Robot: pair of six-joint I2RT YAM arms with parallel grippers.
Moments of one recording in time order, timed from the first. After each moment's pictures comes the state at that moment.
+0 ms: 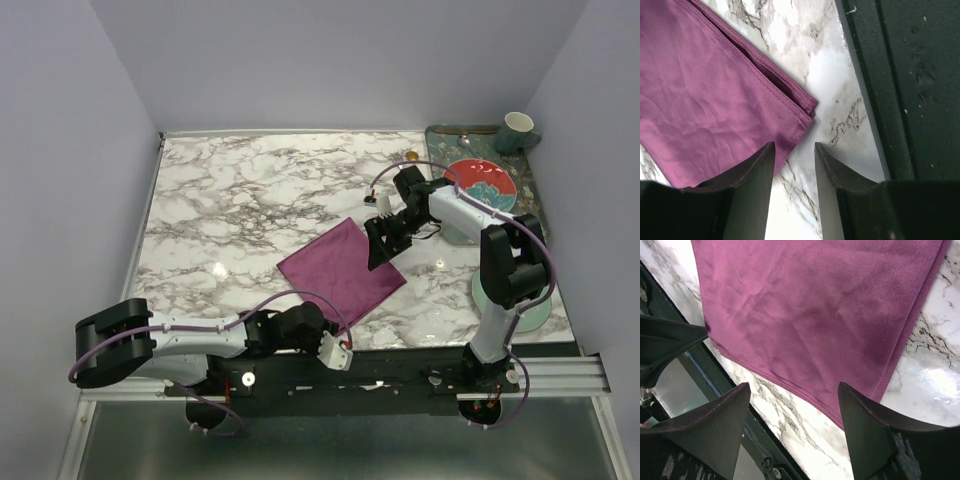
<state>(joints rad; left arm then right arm) -1.27 1.18 0.37 0.03 0.00 0.78 0.37 1.85 1.32 -0.88 -0.67 -0.25</state>
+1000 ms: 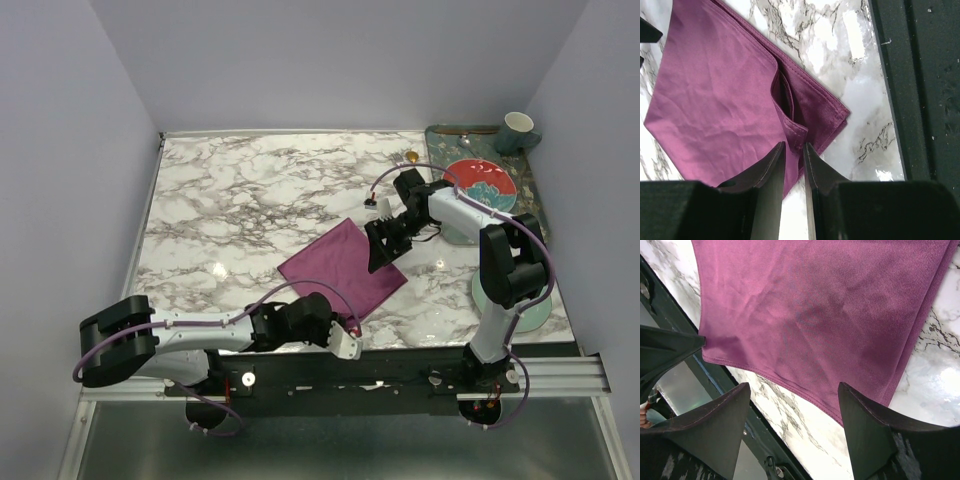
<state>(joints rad) -1.25 1.22 0.47 0.02 -0.01 0.74 0.37 1.86 1.30 -0.88 -0.69 -0.25</state>
